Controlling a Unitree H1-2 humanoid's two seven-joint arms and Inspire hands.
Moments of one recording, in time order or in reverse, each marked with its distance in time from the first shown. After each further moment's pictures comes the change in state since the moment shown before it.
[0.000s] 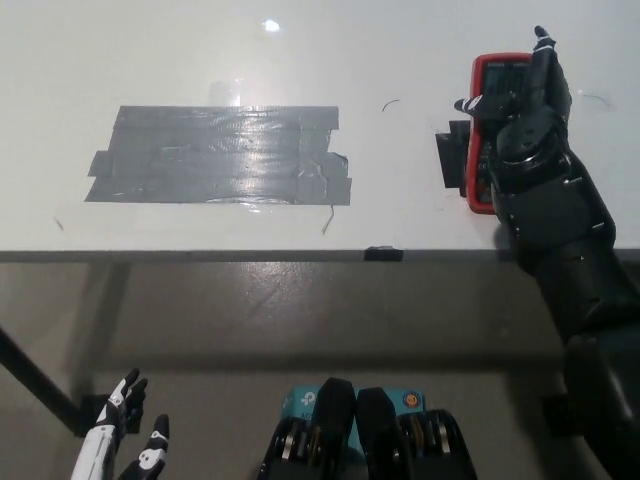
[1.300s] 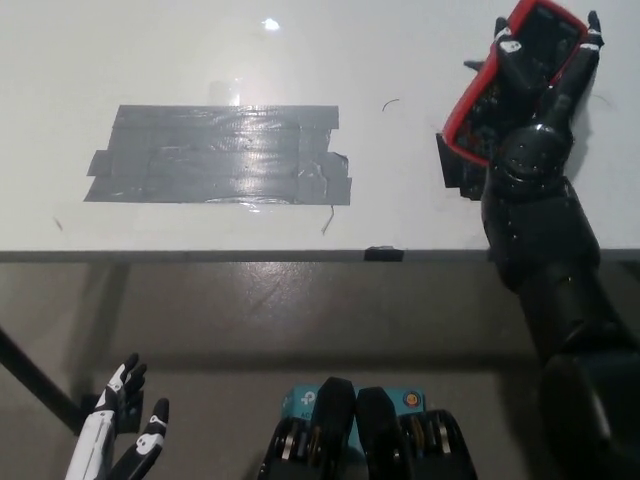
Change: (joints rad) left_arm -0.033 0.002 0.006 0.001 0.001 0.001 0.000; right_arm 0.066 0.063 -0.138 -0.142 0.218 -0.305 -0.231
